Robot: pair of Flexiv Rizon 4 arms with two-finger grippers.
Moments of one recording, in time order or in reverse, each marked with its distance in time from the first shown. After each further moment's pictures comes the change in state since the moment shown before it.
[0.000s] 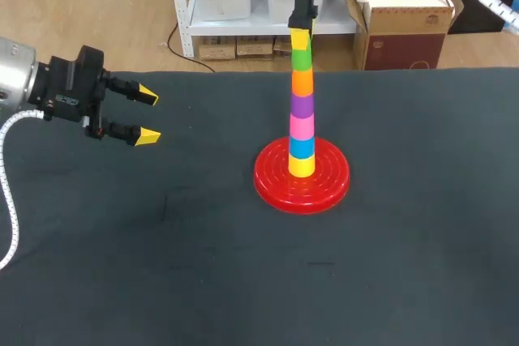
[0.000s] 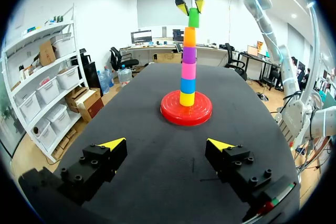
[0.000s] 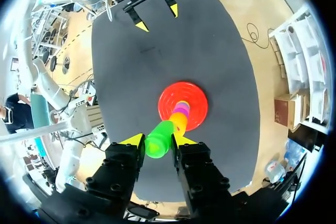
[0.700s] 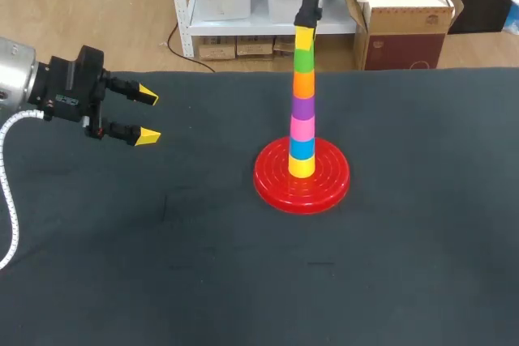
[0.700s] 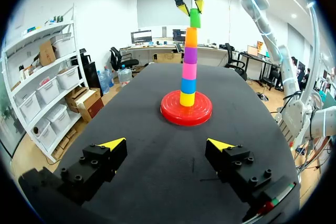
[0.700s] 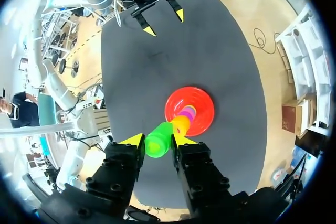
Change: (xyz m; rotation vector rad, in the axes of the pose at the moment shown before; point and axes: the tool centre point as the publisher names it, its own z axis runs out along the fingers) left arm 0.000 0.000 0.000 0.000 0.000 0.000; right arm 0.004 0.002 0.001 -0.087 -0.066 -0.029
